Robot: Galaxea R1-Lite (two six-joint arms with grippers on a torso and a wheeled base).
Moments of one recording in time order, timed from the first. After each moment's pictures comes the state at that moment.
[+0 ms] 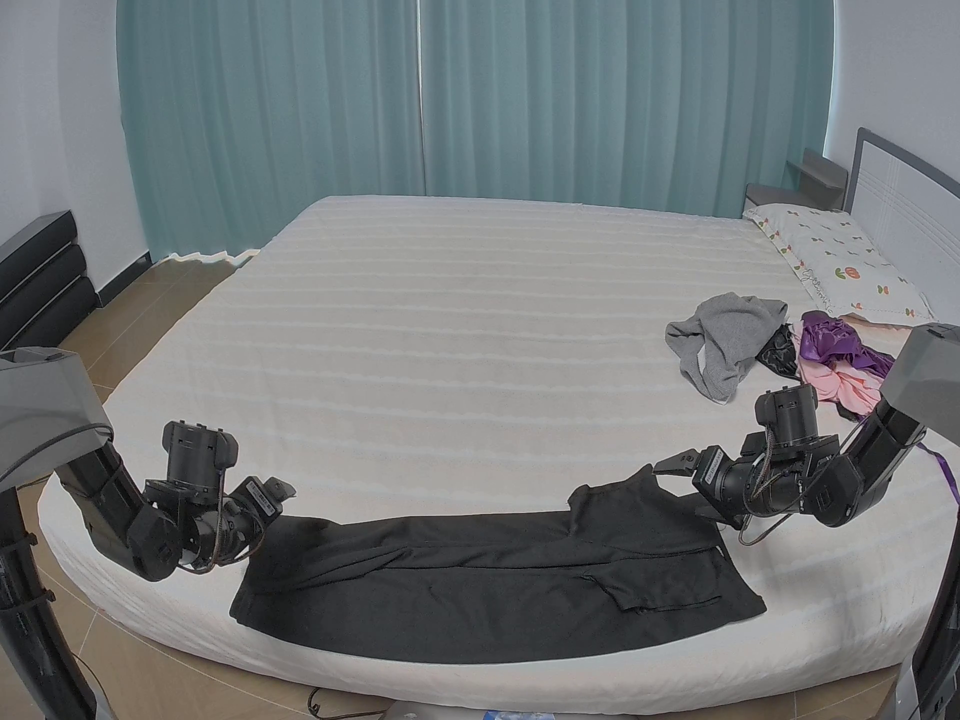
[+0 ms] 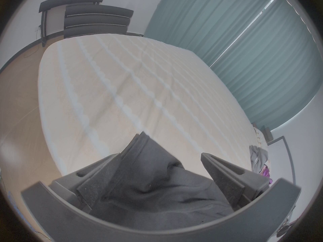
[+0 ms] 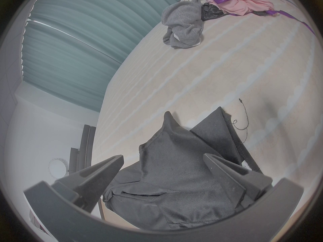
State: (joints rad) left arm -0.15 2.05 -0.52 -0.75 0.11 -0.87; right arm 0.20 2.14 -0.72 -0.67 0.25 0.82
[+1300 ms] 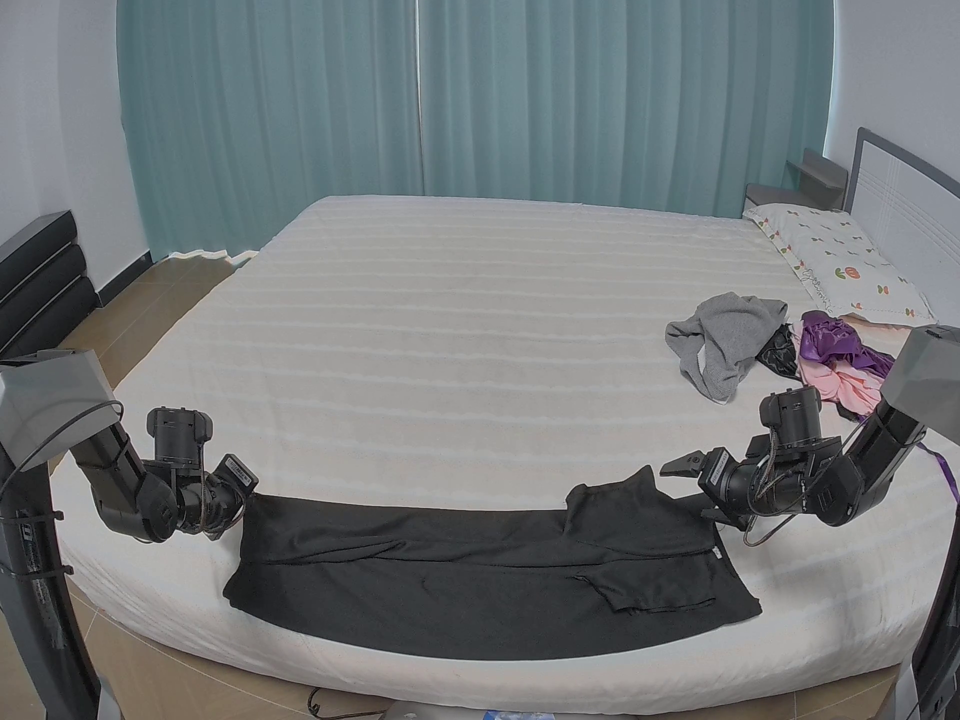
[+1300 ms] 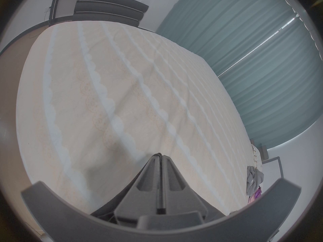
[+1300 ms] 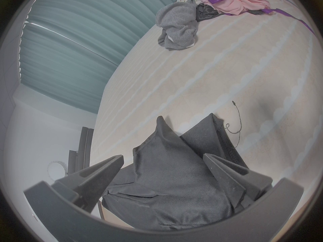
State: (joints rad) left arm 0.04 2.24 -0.72 -0.76 -0.04 -0.88; right arm 0.17 2.15 -0.72 -0.67 0.25 0.82
